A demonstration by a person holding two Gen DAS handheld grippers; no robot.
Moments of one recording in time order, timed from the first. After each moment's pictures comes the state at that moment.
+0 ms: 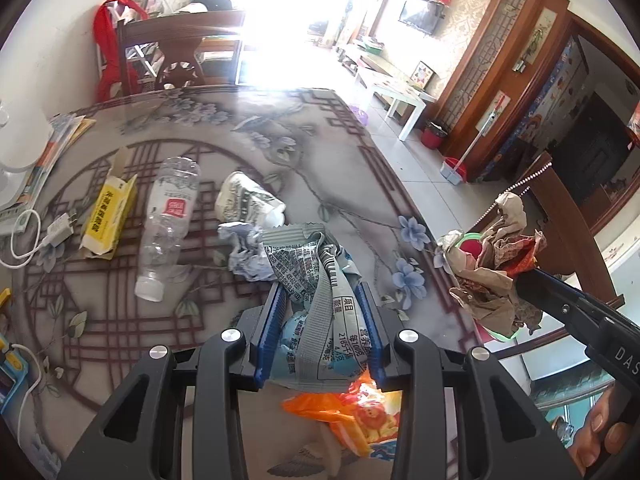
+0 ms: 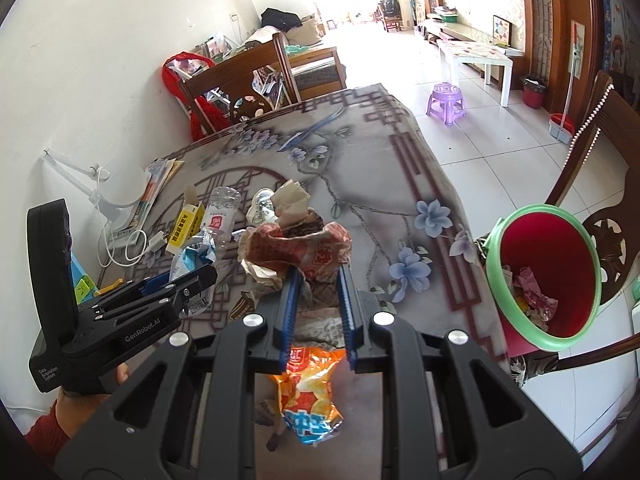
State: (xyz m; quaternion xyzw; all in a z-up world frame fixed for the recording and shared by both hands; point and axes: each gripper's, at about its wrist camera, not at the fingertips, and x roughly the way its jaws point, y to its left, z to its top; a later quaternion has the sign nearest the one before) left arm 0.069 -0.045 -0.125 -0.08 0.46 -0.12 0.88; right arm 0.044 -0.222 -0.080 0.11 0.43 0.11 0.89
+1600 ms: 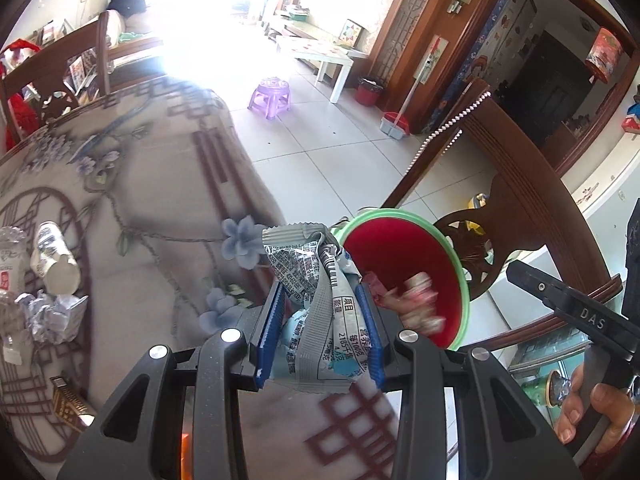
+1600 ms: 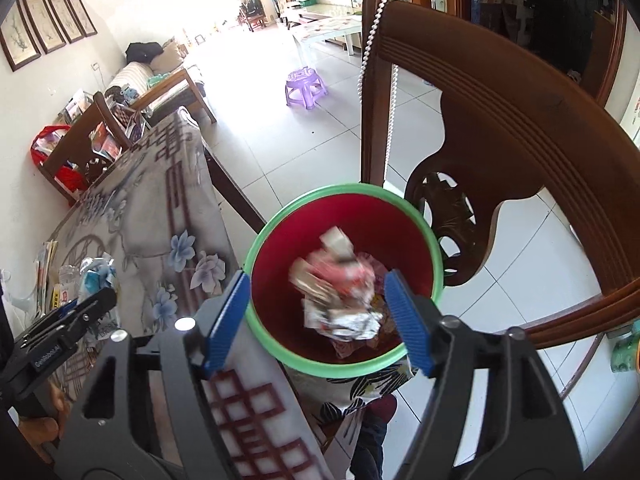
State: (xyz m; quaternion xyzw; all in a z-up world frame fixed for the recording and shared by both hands) left arm 0.121 -0.267 -0.141 -0.02 0.49 -0.22 0.85; right arm 0.049 -0.484 -0.126 0.18 0.46 -0.10 0.87
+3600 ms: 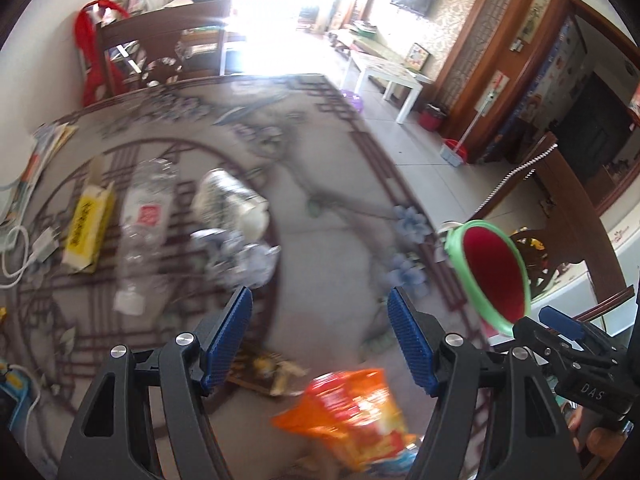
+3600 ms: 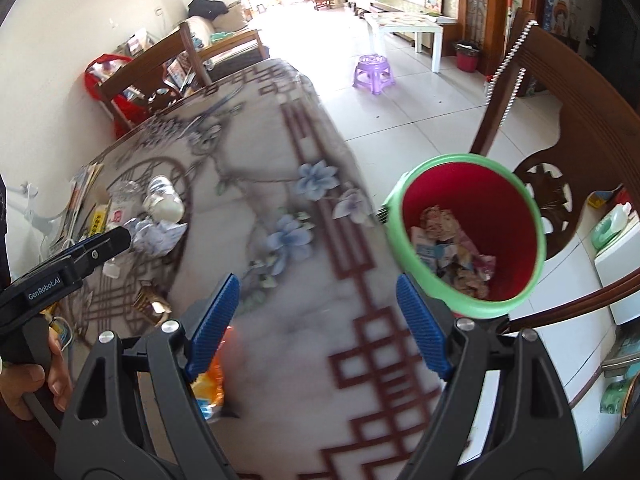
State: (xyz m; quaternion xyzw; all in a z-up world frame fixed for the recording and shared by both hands) left arm 0.091 -0.057 -0.136 -0.06 0.48 -0.11 0.87; right arm 0.042 -0.281 -0.131 0.11 0.49 0.00 0.87
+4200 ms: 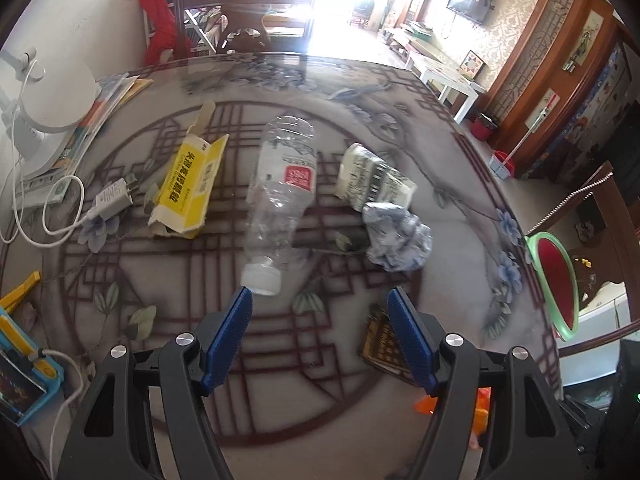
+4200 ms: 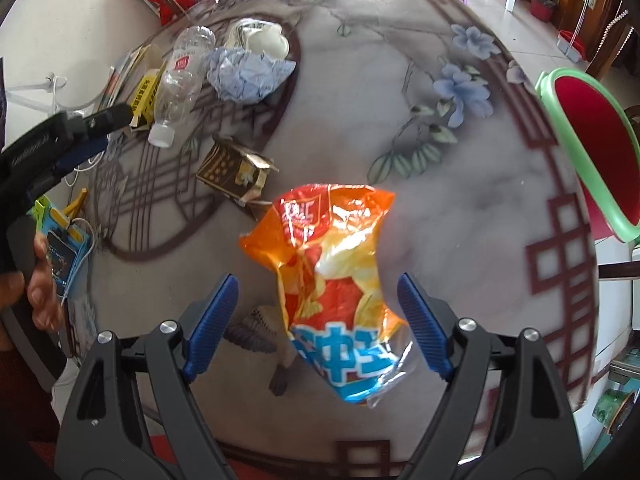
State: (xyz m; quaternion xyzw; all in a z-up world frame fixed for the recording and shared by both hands) left arm 0.100 0.055 -0.176 -0.08 0.50 -0.03 0.86; right arm 0.020 -0.153 -0.210 0.10 0.61 0.10 0.78
